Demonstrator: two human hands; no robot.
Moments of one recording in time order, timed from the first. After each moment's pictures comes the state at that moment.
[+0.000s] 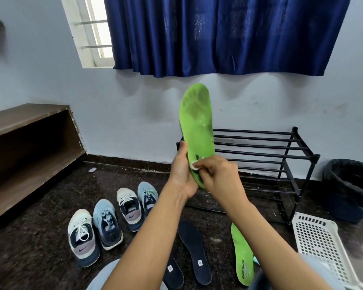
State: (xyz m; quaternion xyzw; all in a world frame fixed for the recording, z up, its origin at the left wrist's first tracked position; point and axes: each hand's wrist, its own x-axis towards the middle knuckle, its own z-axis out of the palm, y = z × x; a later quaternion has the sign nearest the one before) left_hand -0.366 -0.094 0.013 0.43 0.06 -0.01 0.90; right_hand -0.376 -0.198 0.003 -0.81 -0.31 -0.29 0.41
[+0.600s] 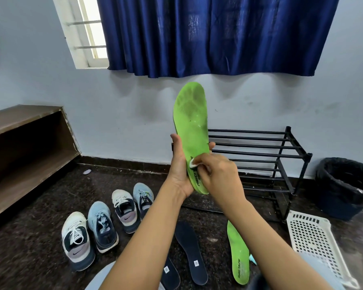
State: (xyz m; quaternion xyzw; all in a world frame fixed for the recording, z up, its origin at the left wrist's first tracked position) left_hand -0.360 -0.101 0.015 0.42 -0.01 -0.02 0.91; right_hand -0.377 -0.206 0.007 -0.84 -0.29 -0.30 0.35
